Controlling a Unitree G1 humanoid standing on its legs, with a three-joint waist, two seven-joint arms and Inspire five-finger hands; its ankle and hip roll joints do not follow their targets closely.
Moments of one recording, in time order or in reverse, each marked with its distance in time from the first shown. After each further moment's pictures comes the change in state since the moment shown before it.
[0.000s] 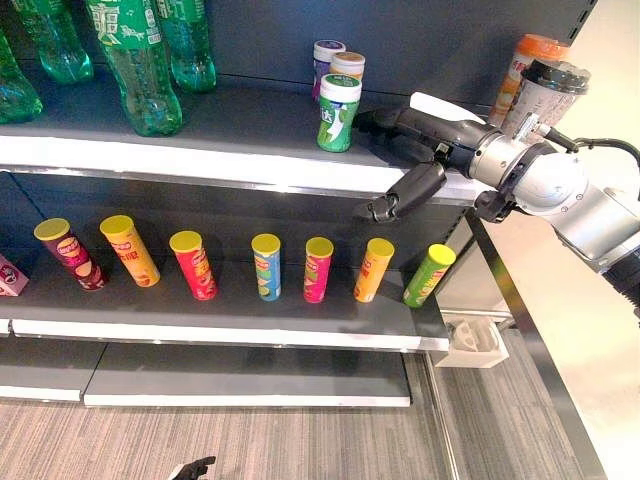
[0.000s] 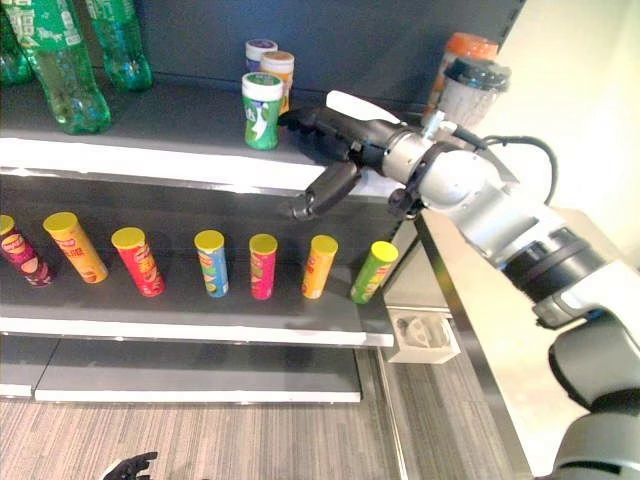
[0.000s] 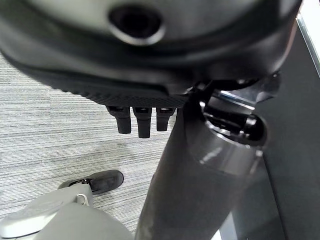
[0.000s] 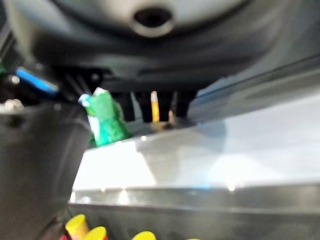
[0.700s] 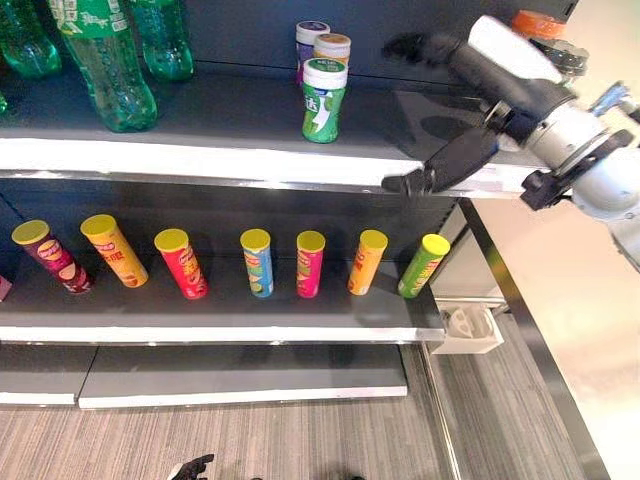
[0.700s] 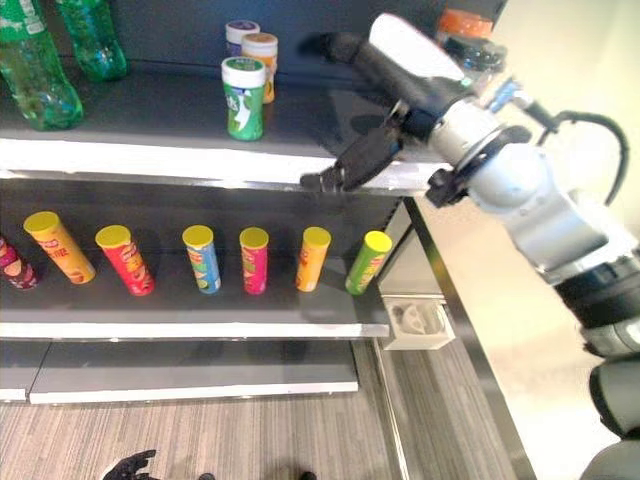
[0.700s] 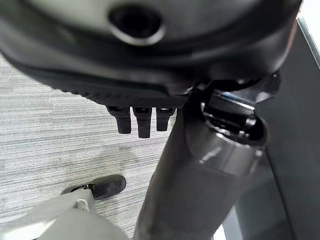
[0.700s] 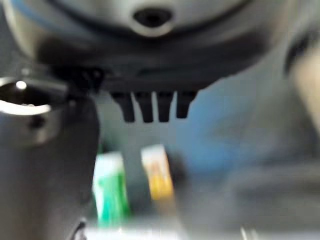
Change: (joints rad) left arm -0.002 -0.016 0.023 -0.001 0.002 0.000 0.038; right arm 0.213 -0.164 -0.464 -0.218 -0.065 -0.081 -0.219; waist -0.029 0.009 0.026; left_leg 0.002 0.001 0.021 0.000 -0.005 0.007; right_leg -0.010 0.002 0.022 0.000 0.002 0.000
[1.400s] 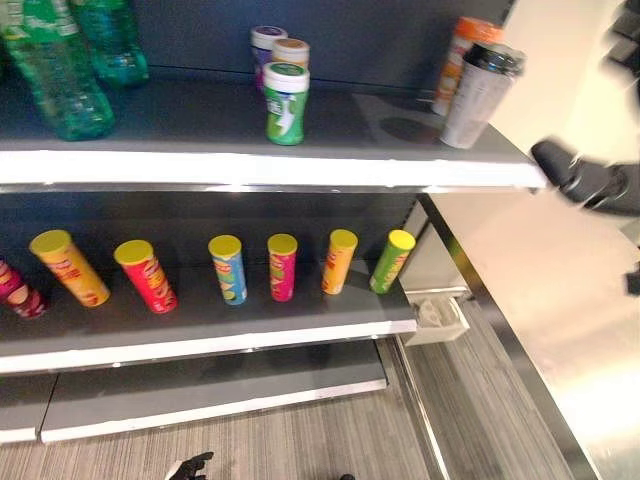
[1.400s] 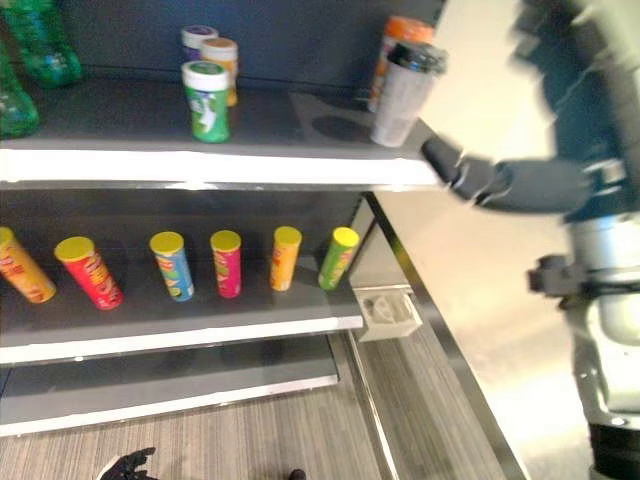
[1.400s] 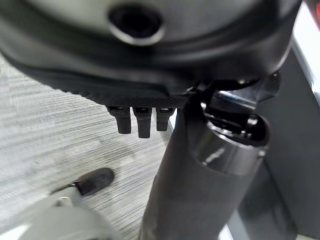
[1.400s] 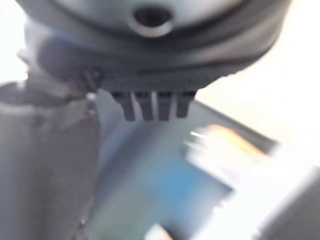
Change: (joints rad) left arm 0.041 0.014 -0.003 -0.069 0.061 -0.006 -0.050; right arm 0.997 0.263 -0.746 -0.265 0.440 -0.056 0.162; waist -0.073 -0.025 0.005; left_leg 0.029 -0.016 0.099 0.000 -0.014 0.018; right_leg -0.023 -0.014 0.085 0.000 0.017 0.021
